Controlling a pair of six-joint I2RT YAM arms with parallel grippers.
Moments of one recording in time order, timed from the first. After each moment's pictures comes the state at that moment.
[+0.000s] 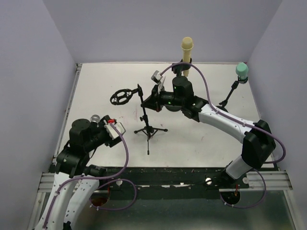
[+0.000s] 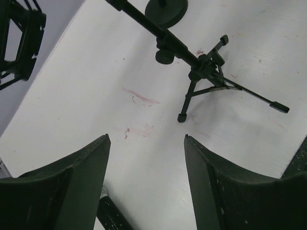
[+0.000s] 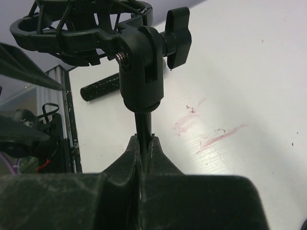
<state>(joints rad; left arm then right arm) -0.27 0.44 0.77 -0.74 0.48 0.63 0.75 1.59 1.22 0.15 -0.58 0.12</state>
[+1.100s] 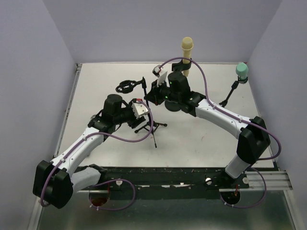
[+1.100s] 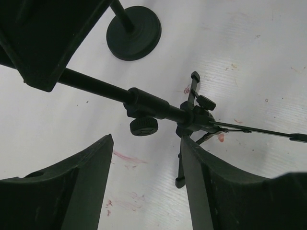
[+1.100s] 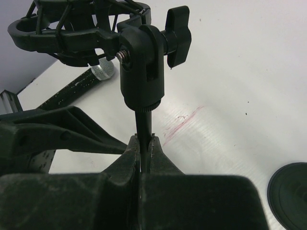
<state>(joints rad) -0.44 1.08 0.75 -0.16 0.54 0.59 0.75 1.66 1.36 -0.03 -0.28 0.19</state>
